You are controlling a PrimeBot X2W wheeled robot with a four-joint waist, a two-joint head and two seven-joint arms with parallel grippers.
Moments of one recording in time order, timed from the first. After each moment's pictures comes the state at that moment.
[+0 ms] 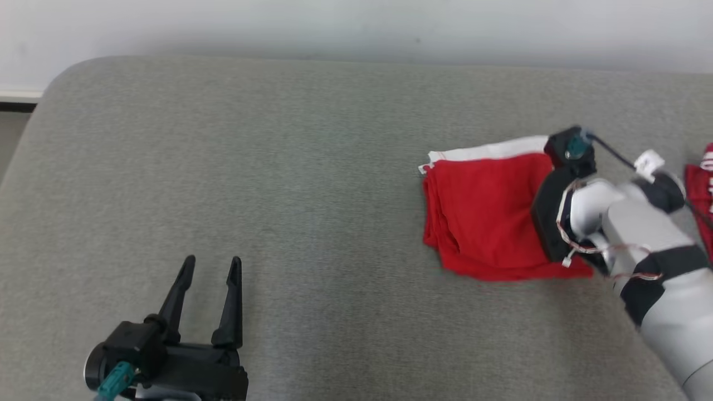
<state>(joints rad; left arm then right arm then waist) -0.14 0.05 -0.06 0.17 -0.21 -0.11 -0.26 -0.90 -0.34 0.60 0.90 0.41 0.13 0.52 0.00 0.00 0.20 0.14</state>
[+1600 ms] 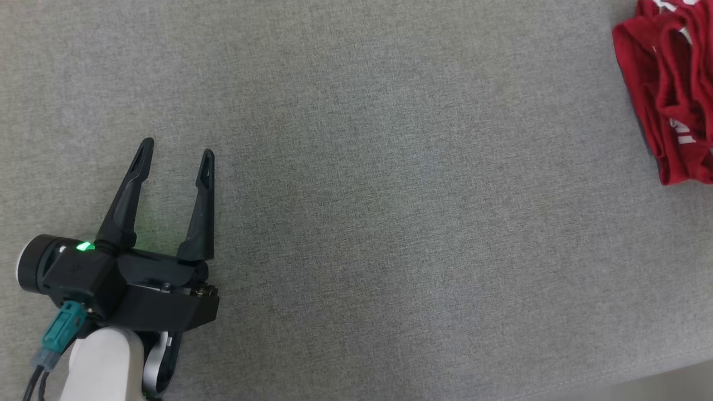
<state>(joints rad) -0.35 0.14 -0.07 -0.02 -0.13 -0.13 -0.26 -1.22 -0.75 0.63 1.01 0.19 0.13 0.21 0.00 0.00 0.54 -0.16</state>
